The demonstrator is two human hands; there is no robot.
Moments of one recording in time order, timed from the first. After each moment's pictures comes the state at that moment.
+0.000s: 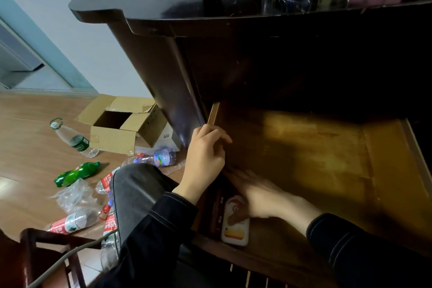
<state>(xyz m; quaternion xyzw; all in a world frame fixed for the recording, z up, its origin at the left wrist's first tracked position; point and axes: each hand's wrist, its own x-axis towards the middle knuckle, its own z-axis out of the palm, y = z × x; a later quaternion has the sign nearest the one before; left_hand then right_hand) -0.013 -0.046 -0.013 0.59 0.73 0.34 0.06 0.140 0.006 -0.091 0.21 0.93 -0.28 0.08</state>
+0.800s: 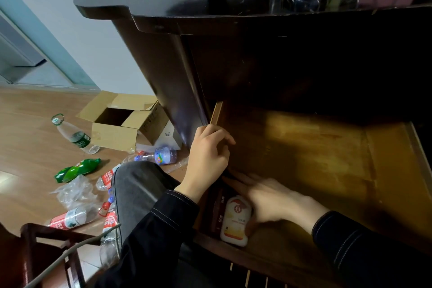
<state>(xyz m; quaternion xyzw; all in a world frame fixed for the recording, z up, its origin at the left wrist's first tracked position) -0.016 -0.045 -0.019 0.59 0.73 0.34 0.06 0.149 0.011 -0.098 0.14 0.96 -0.20 0.11</state>
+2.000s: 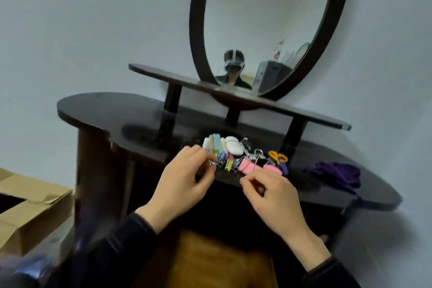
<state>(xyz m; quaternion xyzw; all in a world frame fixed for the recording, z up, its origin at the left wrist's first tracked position) 0.049 -0.007 0.198 0.68 0.48 0.54 -0.11 0.263 0.046 0.213 0.36 0.84 0.02 -0.41</state>
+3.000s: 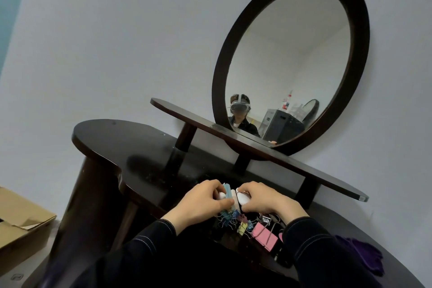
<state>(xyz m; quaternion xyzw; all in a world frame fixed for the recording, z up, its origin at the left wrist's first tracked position) 0.008 0.097 0.219 0.62 0.59 0.50 0.16 0.175 0.211 0.297 0.46 0.89 0.02 0.04</state>
